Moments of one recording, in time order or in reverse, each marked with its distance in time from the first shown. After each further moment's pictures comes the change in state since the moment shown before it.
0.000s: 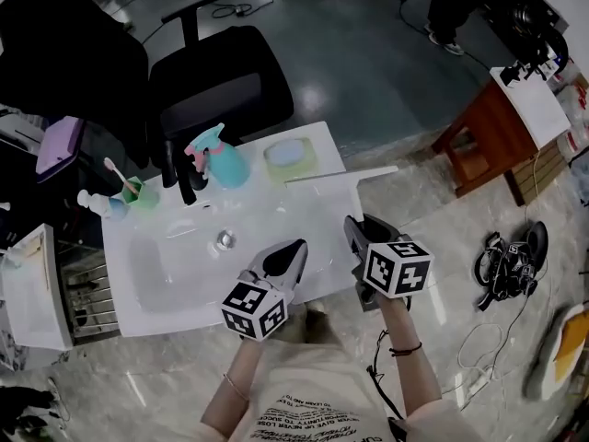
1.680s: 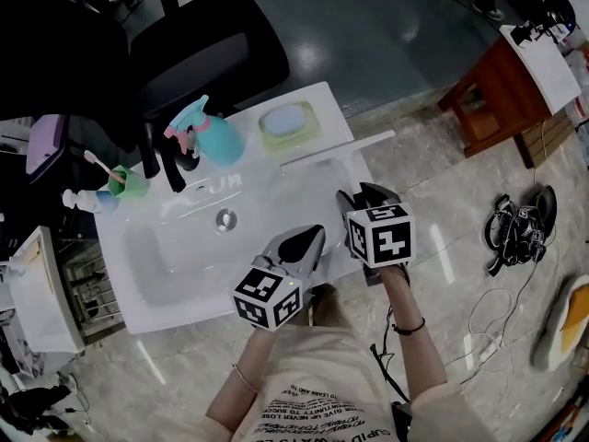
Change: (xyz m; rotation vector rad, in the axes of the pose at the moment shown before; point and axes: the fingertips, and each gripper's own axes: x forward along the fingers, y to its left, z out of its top) left arm 0.020 -0.004 -0.037 -0.070 0.124 -0.071; right arm 0.046 -0.005 -0.032 -0.153 0.237 -0.135
